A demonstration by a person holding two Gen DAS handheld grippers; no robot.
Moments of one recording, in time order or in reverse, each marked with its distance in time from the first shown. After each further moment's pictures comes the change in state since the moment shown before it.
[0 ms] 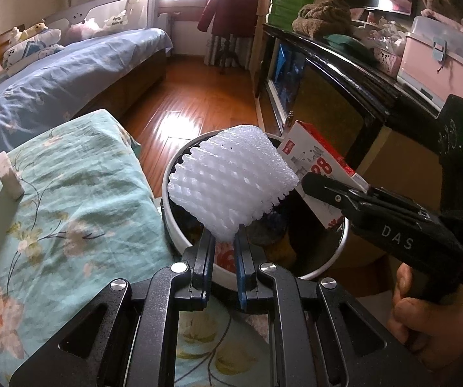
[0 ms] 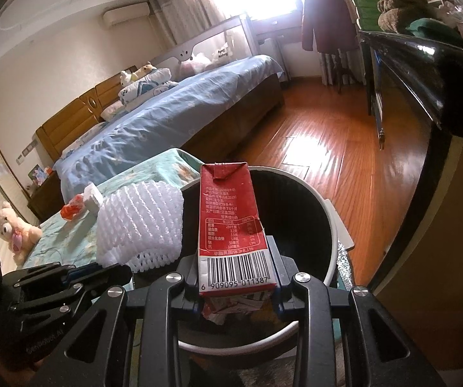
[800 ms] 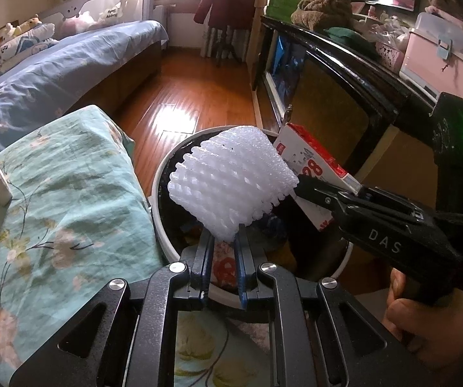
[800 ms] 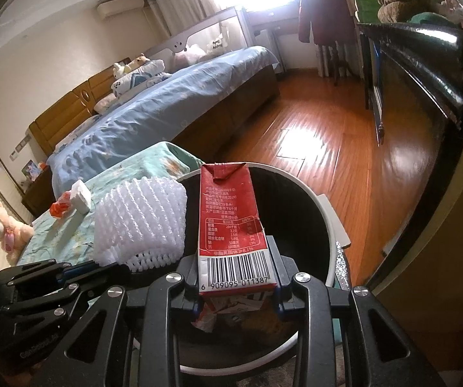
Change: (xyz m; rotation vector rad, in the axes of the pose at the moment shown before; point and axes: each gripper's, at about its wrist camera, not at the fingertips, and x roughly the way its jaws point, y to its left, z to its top) left arm 0.019 -0.001 0.010 0.000 0.042 -0.020; right arm 0.017 -0.004 0.007 0.003 0.046 -0.026
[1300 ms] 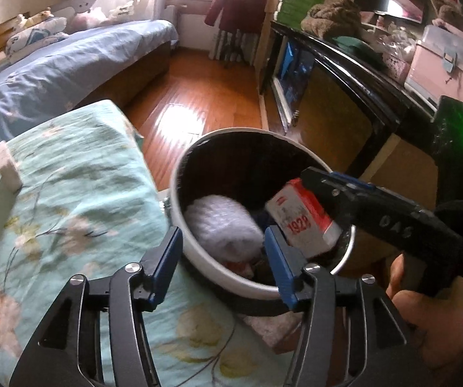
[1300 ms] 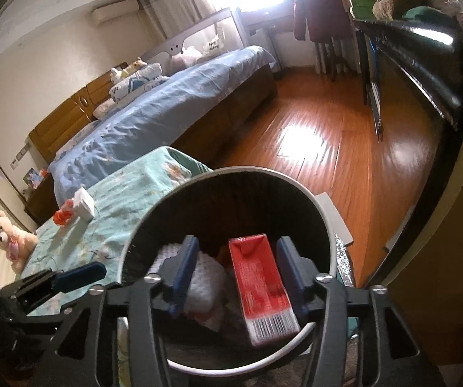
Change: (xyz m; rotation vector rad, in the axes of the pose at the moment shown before) left arm -0.017 0.014 -0.008 -0.056 -0.020 0.023; right arm -0.007 -0.002 0.005 0.035 -0.012 0.015
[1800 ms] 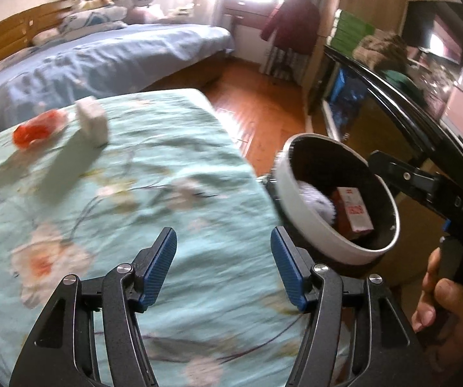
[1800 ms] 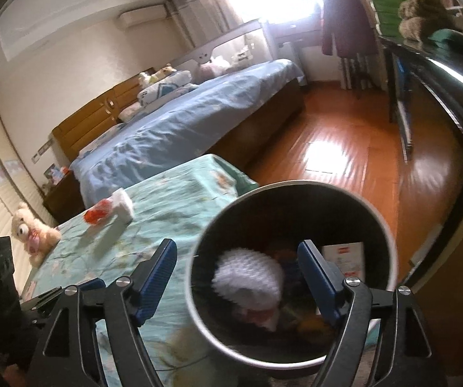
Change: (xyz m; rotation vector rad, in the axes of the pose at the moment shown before) left arm -0.046 0.088 -0.048 -0.178 -0.063 0.131; right arm -0.008 0.060 -0.003 -0.067 -0.041 0.097
